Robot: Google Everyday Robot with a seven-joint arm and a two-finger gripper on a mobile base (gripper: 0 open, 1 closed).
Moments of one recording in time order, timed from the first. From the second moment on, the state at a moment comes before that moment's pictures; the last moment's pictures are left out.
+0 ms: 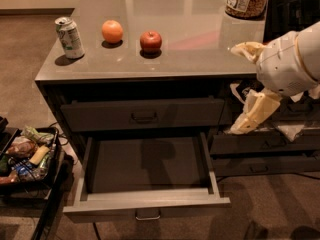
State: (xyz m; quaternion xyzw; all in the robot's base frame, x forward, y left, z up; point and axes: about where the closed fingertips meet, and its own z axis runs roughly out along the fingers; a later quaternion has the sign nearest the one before) arm 0.481 -0.166 0.930 -0.65 0.68 0.04 0.35
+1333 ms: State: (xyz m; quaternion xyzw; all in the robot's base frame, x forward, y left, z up) arm 0.421 -0.149 0.873 -0.57 0.67 0.00 0.47
